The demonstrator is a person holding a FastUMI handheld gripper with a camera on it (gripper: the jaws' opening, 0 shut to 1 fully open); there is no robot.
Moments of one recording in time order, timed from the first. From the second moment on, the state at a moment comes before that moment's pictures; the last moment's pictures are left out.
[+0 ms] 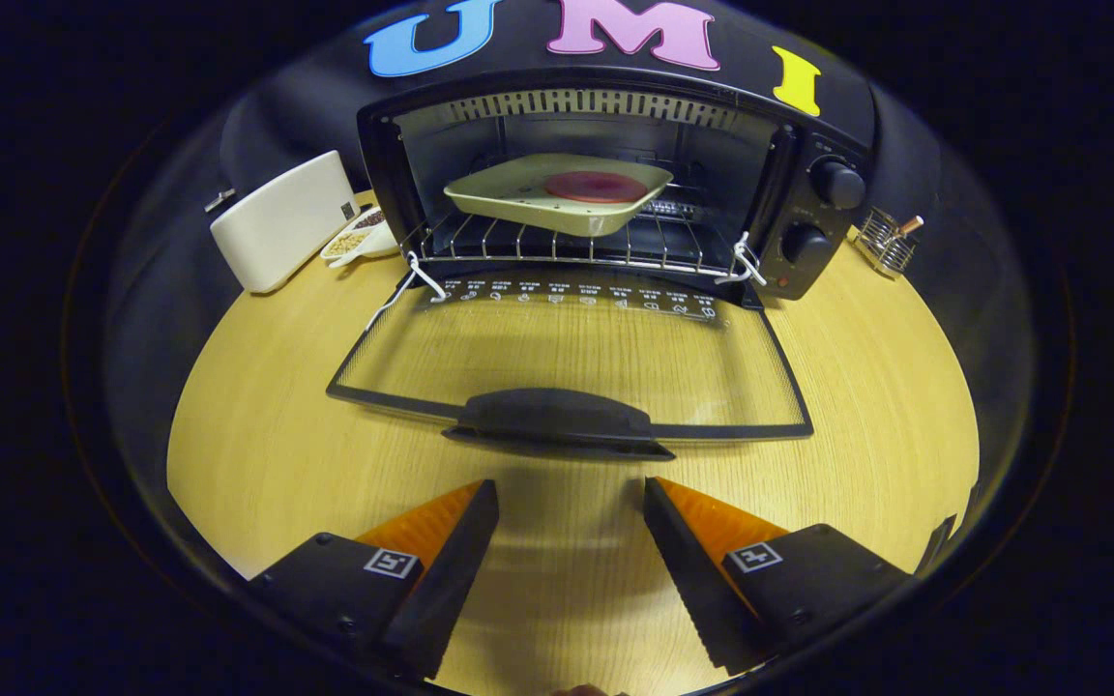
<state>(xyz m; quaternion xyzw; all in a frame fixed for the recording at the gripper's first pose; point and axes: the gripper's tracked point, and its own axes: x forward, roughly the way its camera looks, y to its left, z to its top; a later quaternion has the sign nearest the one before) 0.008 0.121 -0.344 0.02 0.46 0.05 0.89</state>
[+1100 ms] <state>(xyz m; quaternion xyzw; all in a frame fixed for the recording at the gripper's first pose) 0.085 0.110 -0.183 0.01 0.27 0.08 0.96</state>
